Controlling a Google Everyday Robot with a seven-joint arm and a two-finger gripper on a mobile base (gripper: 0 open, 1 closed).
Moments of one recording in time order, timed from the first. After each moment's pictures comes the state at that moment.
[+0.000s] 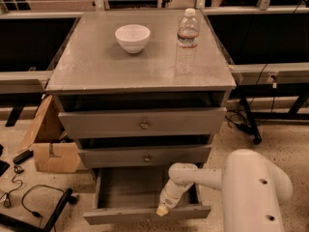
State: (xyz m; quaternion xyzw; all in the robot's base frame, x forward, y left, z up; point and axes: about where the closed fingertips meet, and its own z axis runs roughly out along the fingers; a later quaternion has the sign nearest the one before) arm 0.466 -0.028 0.206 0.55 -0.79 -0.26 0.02
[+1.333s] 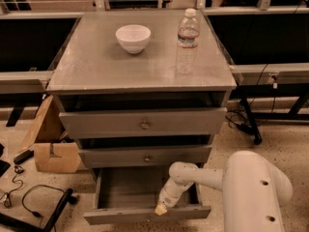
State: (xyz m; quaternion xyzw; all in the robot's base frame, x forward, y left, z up) arm 0.468 -0.022 0.209 0.53 -0.80 -0.28 0.01
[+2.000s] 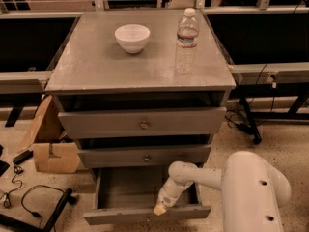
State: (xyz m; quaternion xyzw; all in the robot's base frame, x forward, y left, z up) arm 0.470 -0.018 0.210 0.53 -0.80 -0.29 0.01
